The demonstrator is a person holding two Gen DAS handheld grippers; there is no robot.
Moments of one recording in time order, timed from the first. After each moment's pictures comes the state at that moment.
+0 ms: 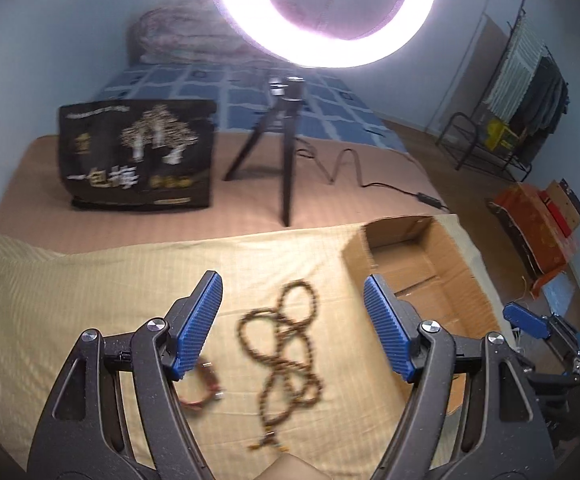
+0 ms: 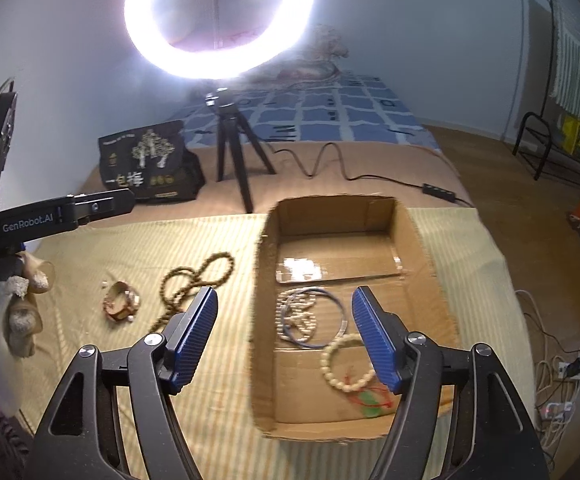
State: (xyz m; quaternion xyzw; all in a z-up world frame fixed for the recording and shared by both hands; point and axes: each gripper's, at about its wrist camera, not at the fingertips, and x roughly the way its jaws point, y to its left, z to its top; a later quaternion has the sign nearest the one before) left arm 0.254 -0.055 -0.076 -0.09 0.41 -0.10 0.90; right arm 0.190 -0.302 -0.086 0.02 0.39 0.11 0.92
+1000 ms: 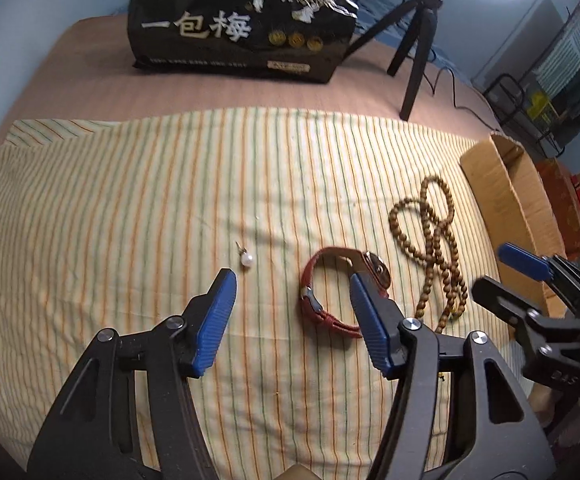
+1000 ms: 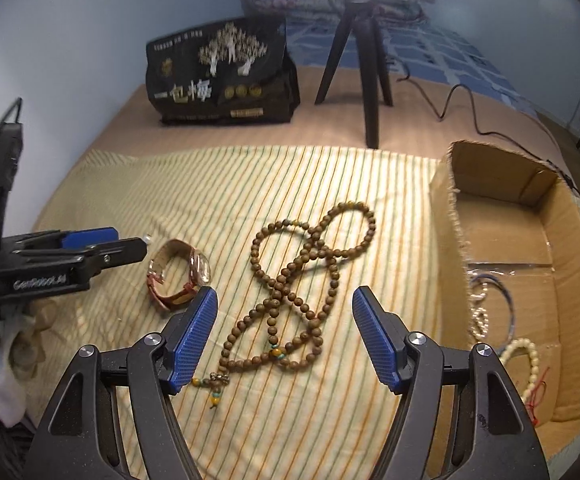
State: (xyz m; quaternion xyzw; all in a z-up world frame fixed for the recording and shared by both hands) left arm 0.247 0.043 -0.185 -0.10 0.54 -0.06 0.83; right arm 0.238 -0.172 -0.164 -0.02 0.48 0.19 0.85
